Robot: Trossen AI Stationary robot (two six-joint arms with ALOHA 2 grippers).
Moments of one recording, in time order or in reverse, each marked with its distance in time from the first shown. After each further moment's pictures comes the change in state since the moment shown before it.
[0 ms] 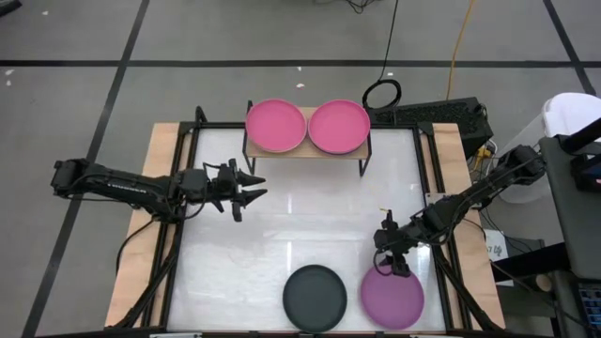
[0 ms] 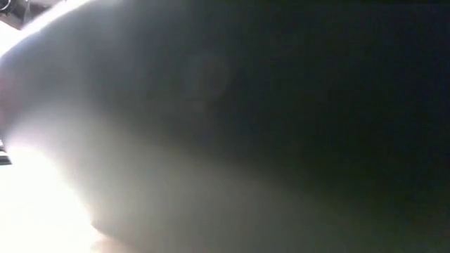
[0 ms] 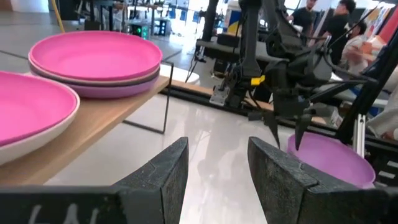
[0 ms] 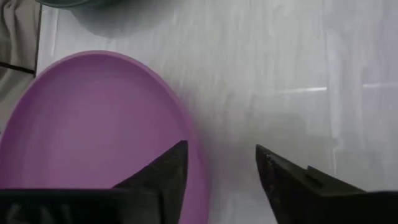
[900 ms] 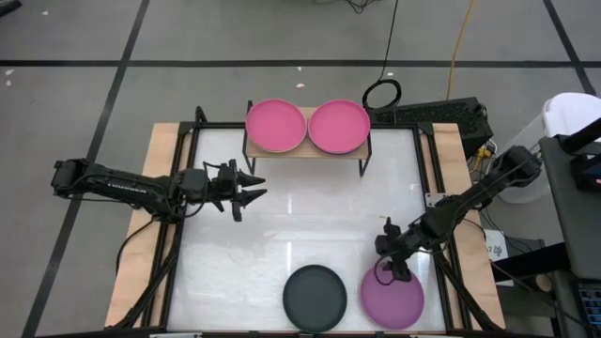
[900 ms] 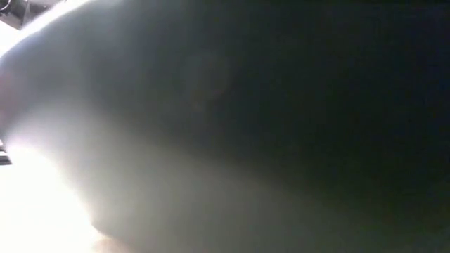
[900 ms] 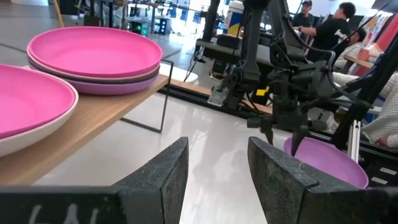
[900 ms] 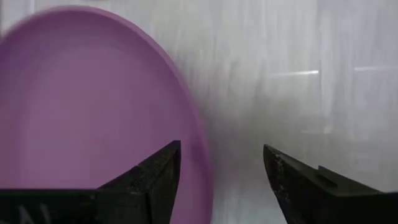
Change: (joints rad) left arm 0.000 0.000 0.000 -0.004 0.001 -0.039; right arm 0.068 0.084 -0.001 0.005 0.029 0.050
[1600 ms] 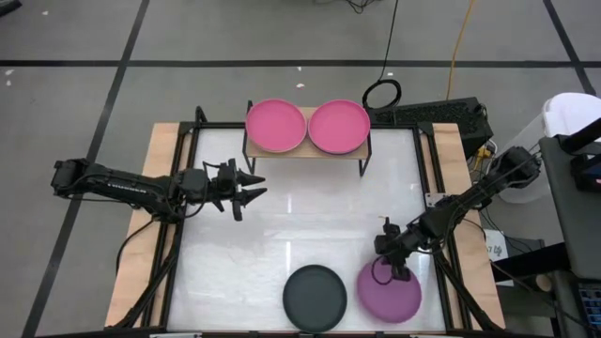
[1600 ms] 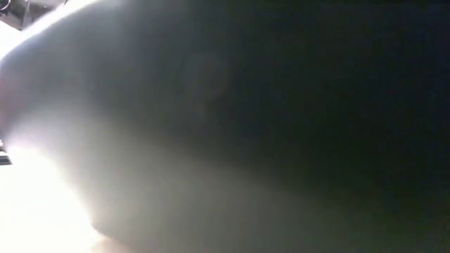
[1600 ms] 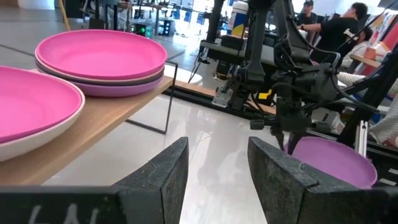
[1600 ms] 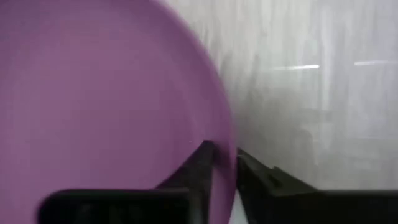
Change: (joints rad) left arm 0.000 0.000 0.000 0.000 -0.018 0.011; right arm -0.013 0.029 0.000 -0.011 -0.007 -0.025
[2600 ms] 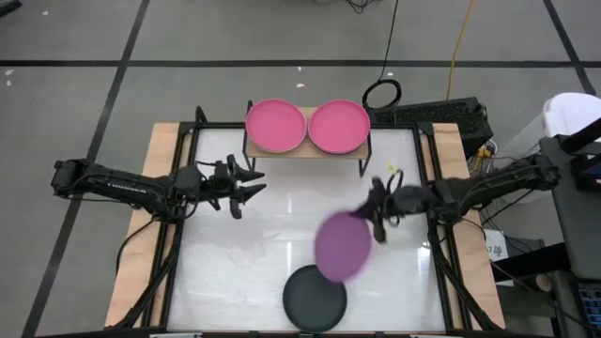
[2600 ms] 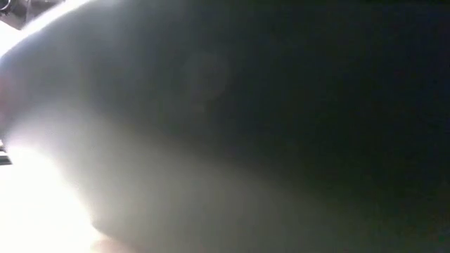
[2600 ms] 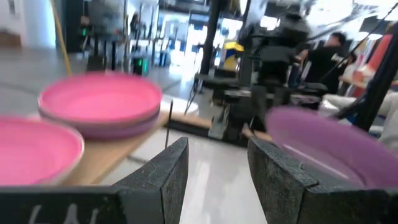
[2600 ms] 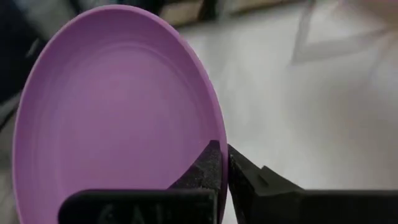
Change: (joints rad) left arm 0.000 -0.006 0.000 0.126 0.000 0.071; right arm -0.372 -0.285 0.222 0.103 0.237 -0.330
